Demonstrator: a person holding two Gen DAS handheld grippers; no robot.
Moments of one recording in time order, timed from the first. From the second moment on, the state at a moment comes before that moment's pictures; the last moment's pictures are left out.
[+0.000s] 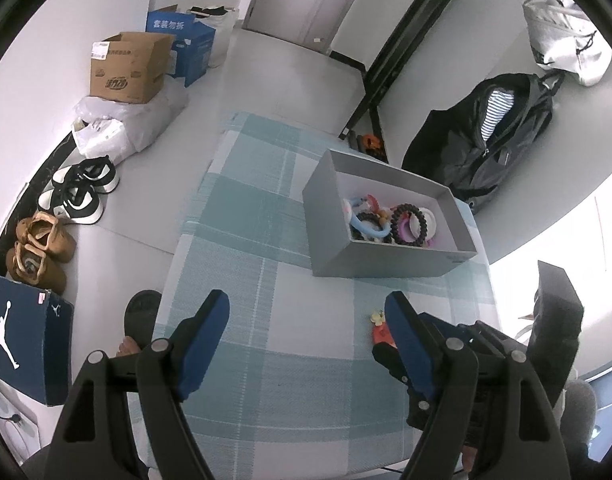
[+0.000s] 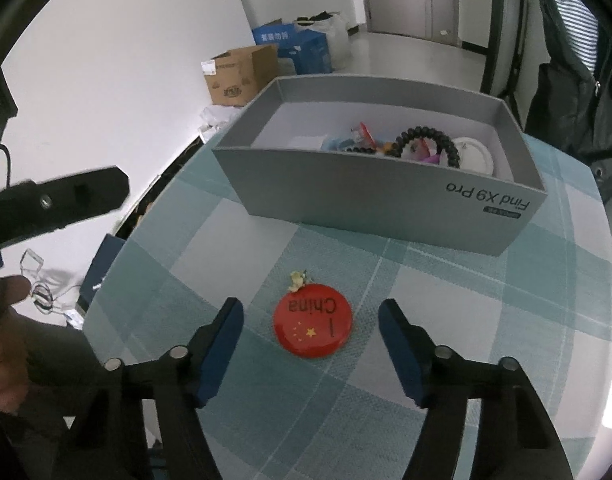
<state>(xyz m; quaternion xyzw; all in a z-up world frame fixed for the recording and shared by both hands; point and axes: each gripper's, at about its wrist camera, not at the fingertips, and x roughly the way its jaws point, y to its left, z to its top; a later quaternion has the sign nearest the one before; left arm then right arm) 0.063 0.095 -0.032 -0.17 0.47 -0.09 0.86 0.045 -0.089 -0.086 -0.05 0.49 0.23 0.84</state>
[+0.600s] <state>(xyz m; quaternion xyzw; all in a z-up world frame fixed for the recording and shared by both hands) 0.067 0.093 -0.039 -0.17 0.49 -0.08 0.85 0.036 -0.071 -0.085 -0.11 0.48 0.23 0.84</state>
